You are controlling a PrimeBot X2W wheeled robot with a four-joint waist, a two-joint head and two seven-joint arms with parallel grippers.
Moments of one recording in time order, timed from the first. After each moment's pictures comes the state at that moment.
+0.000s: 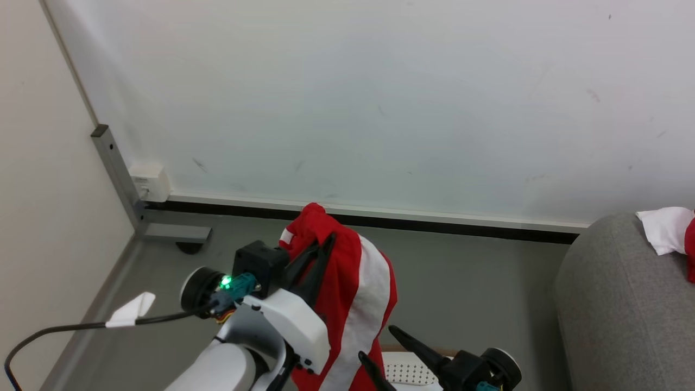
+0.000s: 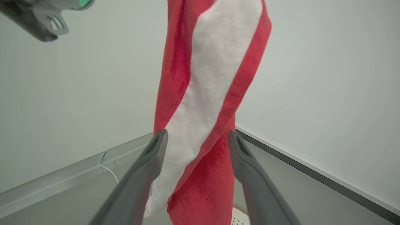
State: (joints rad) left arm -0.43 0.34 -0.69 0.01 -0.48 0.25 0.07; right arm -0.30 -0.05 0.76 0.48 0.40 0.13 -0.26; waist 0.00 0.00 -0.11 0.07
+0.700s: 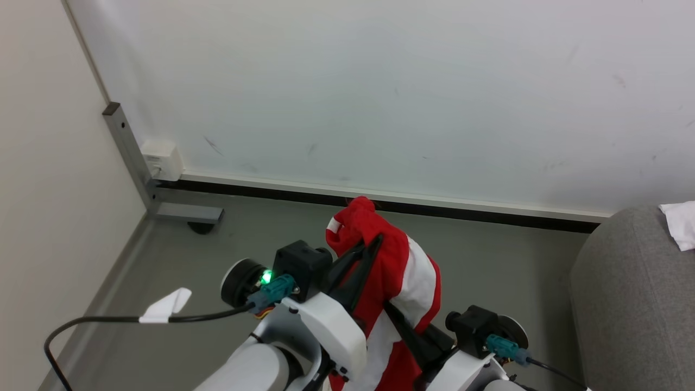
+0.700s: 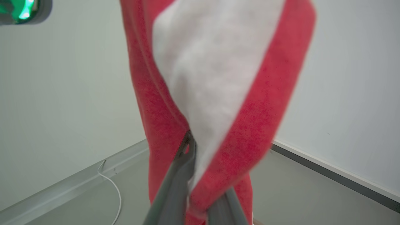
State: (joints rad) left arm -0.48 0.28 -0.76 -0.04 -0.46 0.22 0.08; right arm -0.45 -0.05 0.80 0.60 0.55 0.13 -0.26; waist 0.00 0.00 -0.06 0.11
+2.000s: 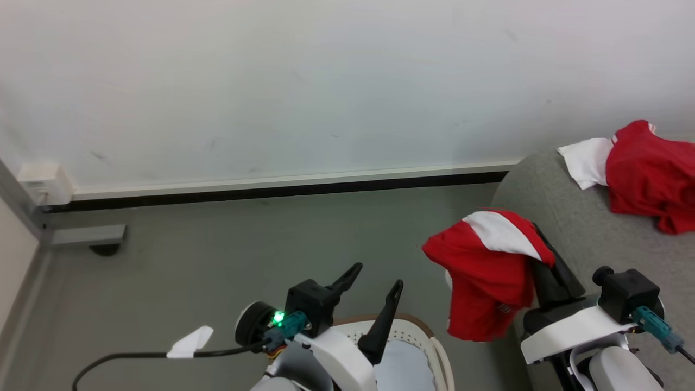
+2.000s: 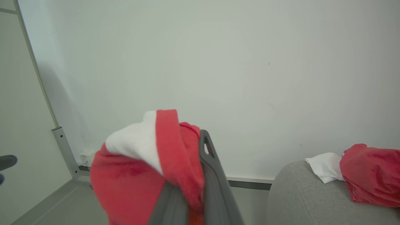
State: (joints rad) left arm -0.40 0.24 -0.81 0.07 -0.49 0.23 -0.01; right arm -0.33 -0.13 0.27 0.36 0.40 0.13 -0.26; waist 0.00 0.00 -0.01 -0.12
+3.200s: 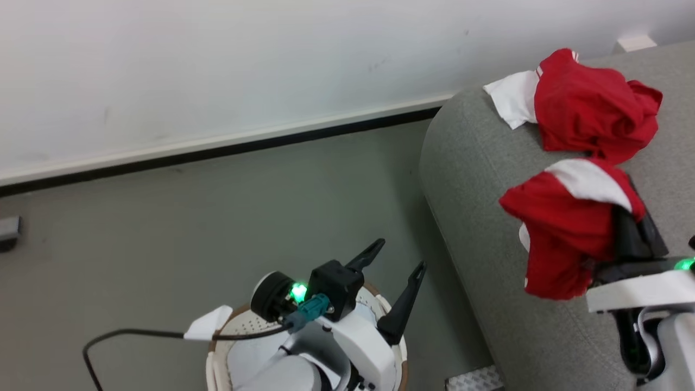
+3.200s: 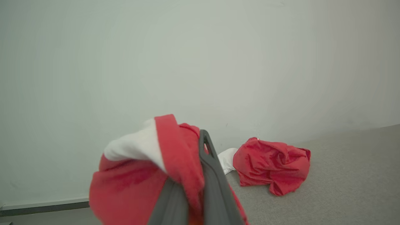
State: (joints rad) left arm -0.48 0.22 -0.86 0.06 -0.46 0.22 0.00; right arm -0.34 -0.16 0.07 0.27 0.40 0.13 -0.26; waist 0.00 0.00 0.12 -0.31
